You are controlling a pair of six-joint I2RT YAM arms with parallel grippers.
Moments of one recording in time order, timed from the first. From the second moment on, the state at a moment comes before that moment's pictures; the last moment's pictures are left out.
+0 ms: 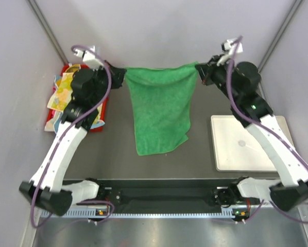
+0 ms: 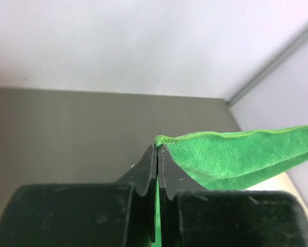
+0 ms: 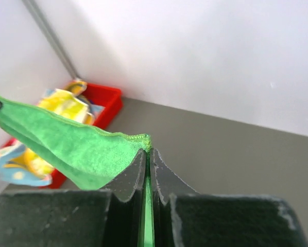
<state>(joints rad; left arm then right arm) -0.31 1.25 1.40 -0.19 0.04 -0.46 0.44 1.29 1.45 -0.17 -0.04 0.20</state>
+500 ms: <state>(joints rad) -0.37 0.86 1.35 -0.36 0.18 -0.43 0.69 0.93 1.43 -0.35 0.07 0.20</state>
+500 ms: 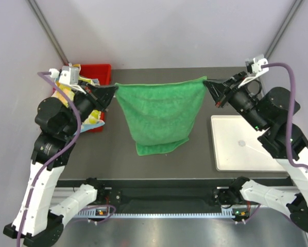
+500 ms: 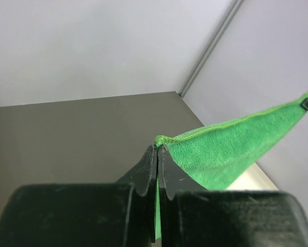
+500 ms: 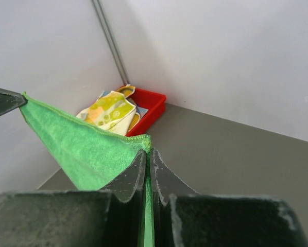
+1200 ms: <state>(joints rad) -0.37 0.90 1.64 -0.48 0.21 -0.42 0.73 0.95 1.69 -0.45 0.02 0.23</state>
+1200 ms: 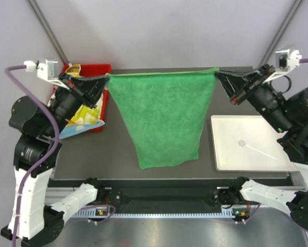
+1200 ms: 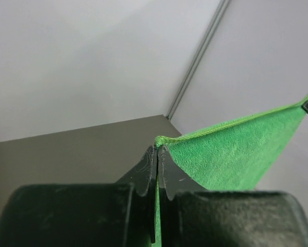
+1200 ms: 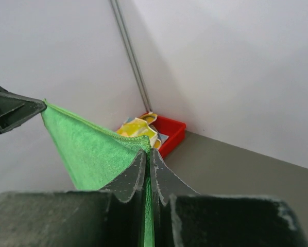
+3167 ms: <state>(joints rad) -0.18 1.78 1.41 0.00 0.22 -0.39 0.27 1.74 1.37 0.01 -0.13 0.29</state>
